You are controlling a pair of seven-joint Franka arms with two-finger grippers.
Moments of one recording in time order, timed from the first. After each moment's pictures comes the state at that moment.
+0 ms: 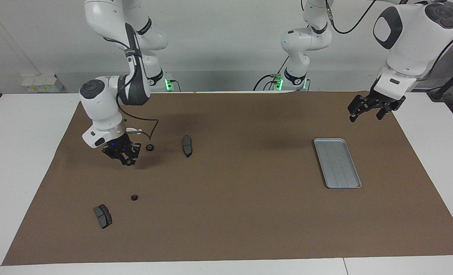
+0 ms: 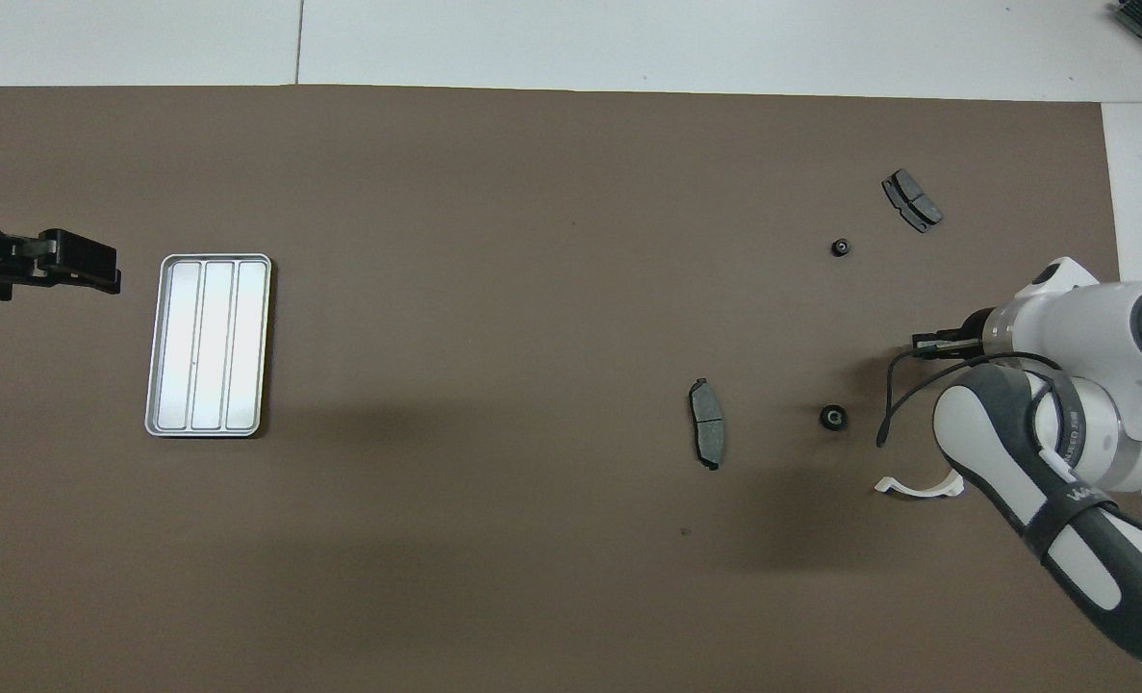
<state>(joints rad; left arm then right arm) 0.07 0.05 -0.11 -1.60 0.02 1.68 -0.04 0.08 0.14 0.00 -2.13 0.01 2.43 0.11</state>
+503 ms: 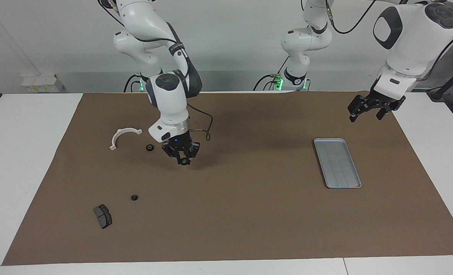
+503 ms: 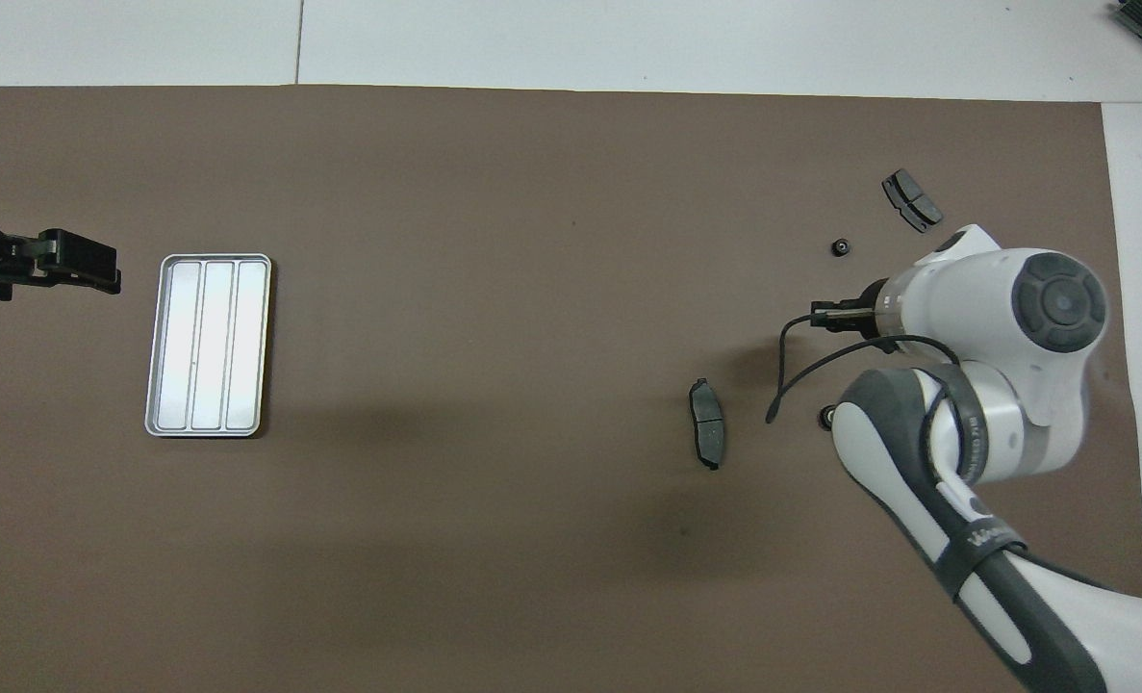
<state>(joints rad) 0.07 0.05 -0.11 -1.60 0.02 1.68 -0.04 0.41 0.27 0.01 -1.93 -0.11 2.41 0.61</state>
